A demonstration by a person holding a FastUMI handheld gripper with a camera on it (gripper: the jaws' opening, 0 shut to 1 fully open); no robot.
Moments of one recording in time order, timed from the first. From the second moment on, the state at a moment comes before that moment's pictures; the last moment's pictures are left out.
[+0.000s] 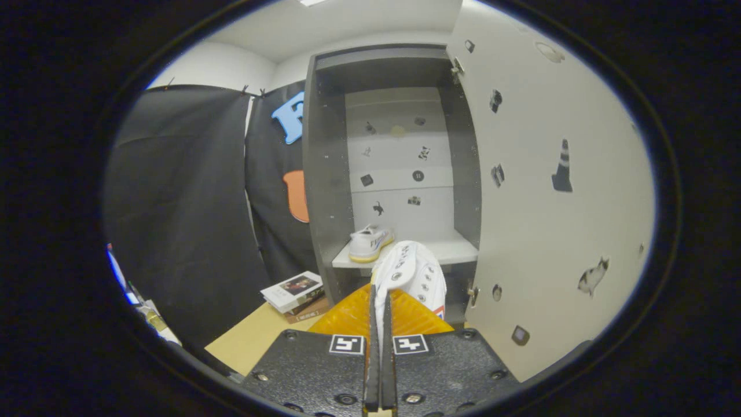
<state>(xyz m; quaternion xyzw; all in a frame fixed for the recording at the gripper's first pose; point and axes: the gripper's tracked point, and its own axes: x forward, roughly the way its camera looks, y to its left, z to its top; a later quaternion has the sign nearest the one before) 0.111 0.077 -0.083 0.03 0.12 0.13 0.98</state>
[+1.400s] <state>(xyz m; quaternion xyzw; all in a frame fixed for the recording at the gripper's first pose) 0.442 0.068 -0.127 -0.14 0.18 0.09 0.97</state>
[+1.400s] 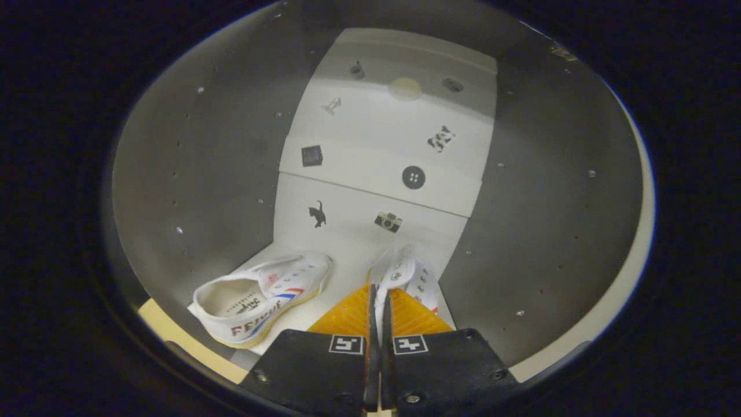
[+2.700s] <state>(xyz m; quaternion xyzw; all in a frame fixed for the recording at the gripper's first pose) 0.310 0.111 -0.056 -0.02 0.08 0.08 0.99</state>
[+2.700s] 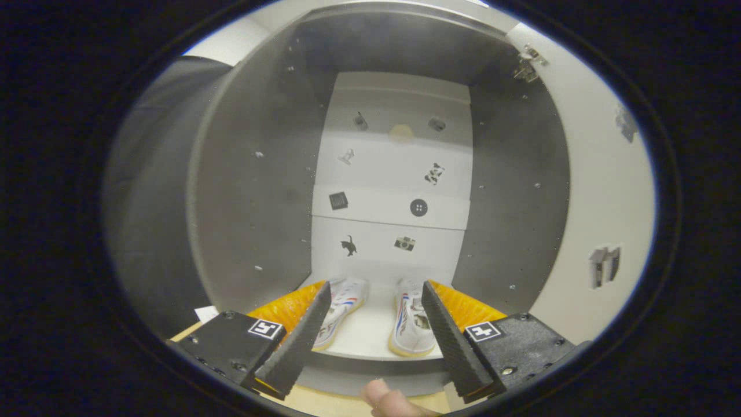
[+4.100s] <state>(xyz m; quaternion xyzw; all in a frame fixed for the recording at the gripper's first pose) -0.071 -0.177 0.054 0.00 0.02 0.03 1.00</state>
